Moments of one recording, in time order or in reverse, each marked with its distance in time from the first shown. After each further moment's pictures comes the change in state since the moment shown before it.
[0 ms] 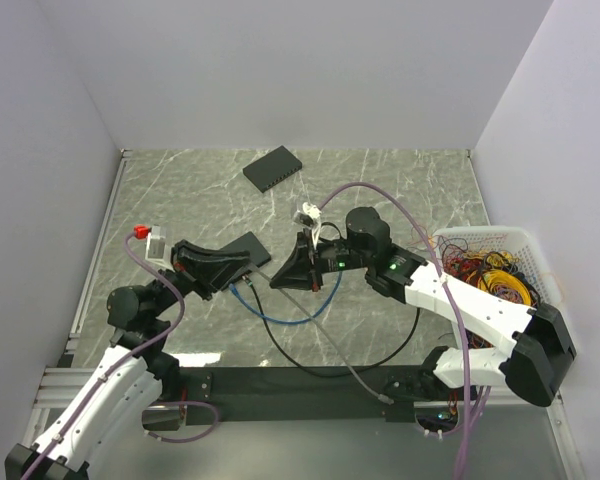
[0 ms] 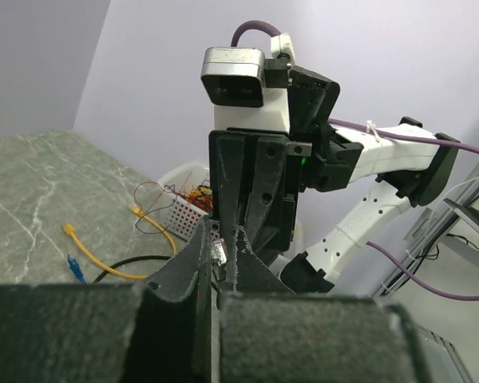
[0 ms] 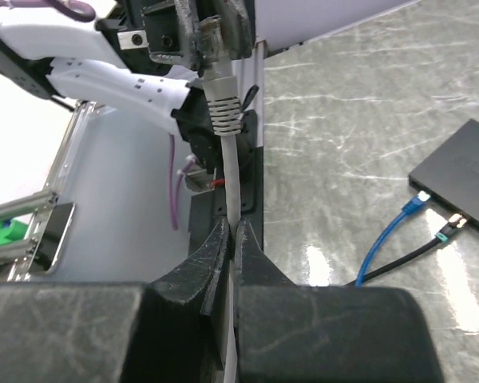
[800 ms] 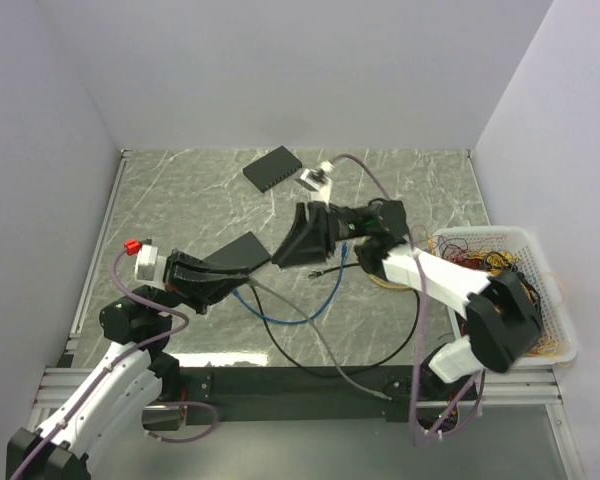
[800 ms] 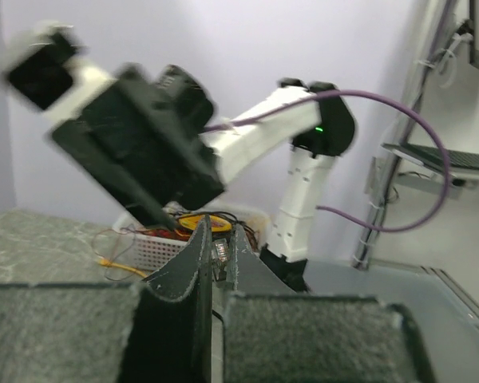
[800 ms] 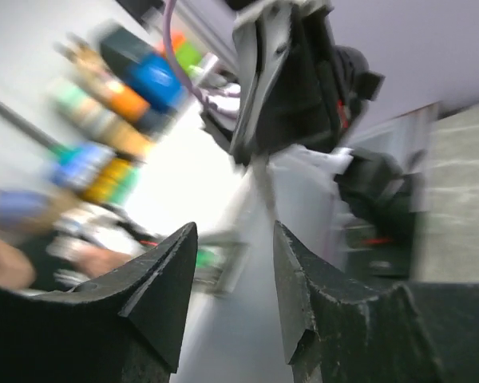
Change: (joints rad) left arm -0.006 0.066 -0.019 0.401 0.166 -0.034; right arm -0.152 0.185 -0.010 0.959 -0.349 0.986
